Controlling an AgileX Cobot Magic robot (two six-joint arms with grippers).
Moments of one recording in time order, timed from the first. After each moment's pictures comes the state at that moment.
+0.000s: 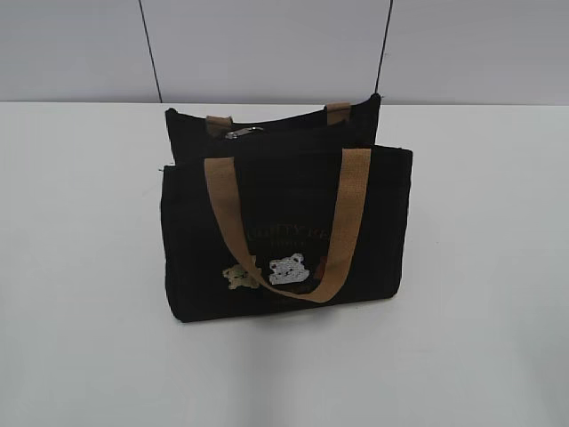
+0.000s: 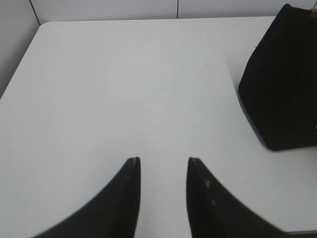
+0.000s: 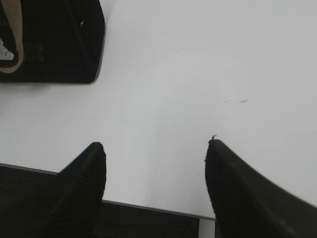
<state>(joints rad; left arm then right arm) 0.01 -0.01 -0.54 -0.11 1.07 0.12 0.01 0.02 -0.47 0.16 1.09 -0.20</state>
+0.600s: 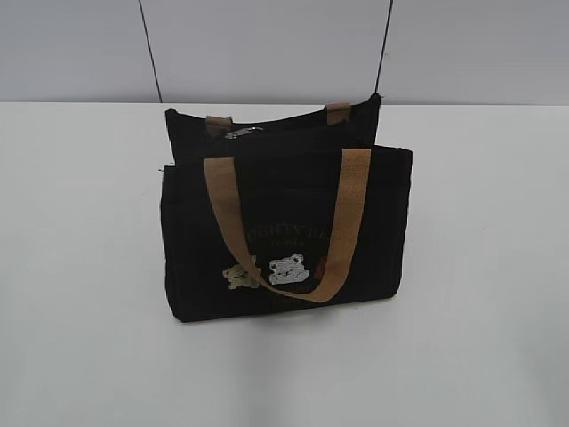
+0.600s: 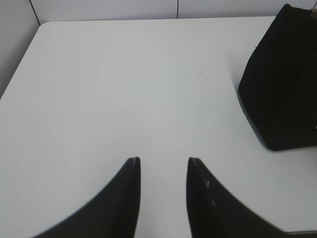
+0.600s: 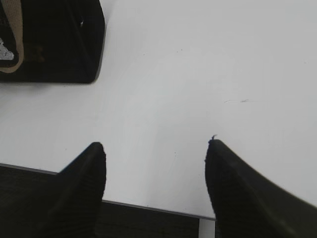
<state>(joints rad) 0.01 -0.01 -0.54 -0.11 1.07 0.12 0.01 0.02 -0.47 0.16 1.09 -0.20</state>
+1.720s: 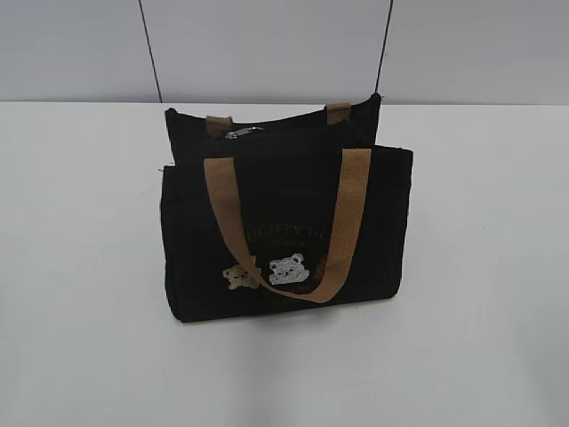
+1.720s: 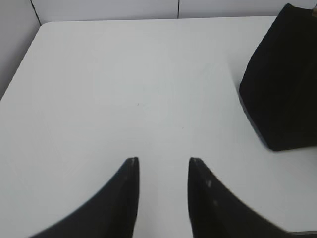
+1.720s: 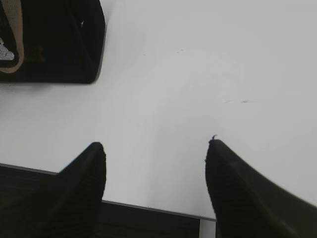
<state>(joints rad) 0.01 -0.01 -0.54 -0.11 1.07 0.12 0.01 0.02 -0.47 0.16 1.09 -0.20</state>
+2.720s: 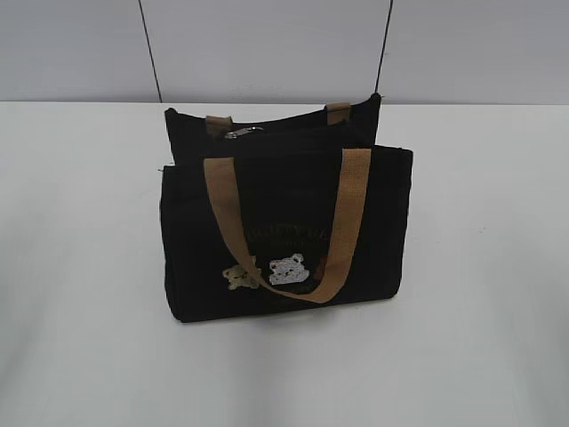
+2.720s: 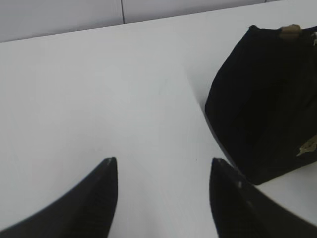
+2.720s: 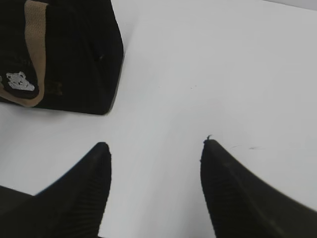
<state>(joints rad) 0.01 0.58 -0.57 -0.43 0.65 0.52 0.03 0.44 -0.66 0.24 0.94 -0.34</state>
